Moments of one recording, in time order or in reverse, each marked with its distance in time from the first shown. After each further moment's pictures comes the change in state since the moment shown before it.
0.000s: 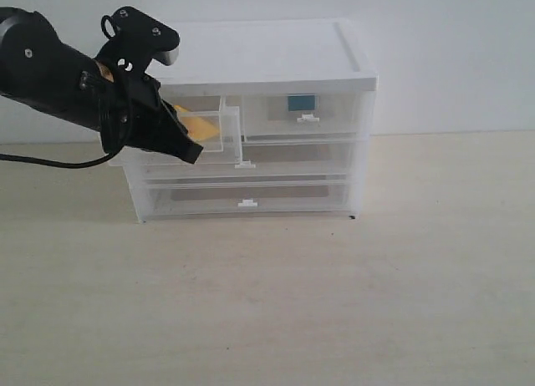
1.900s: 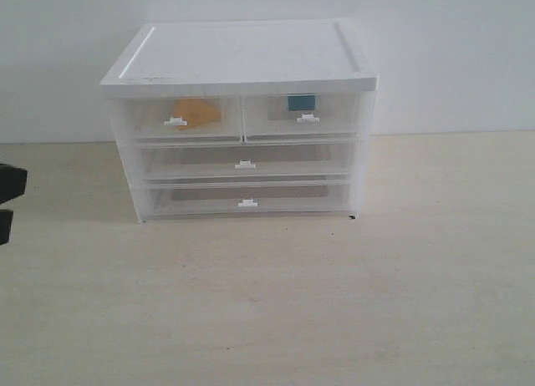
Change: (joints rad) left arm 0.078 -0.841 0.621 0.006 -0.002 -0.248; right arm 0.000 0.000 0.000 0.000 0.000 0.000
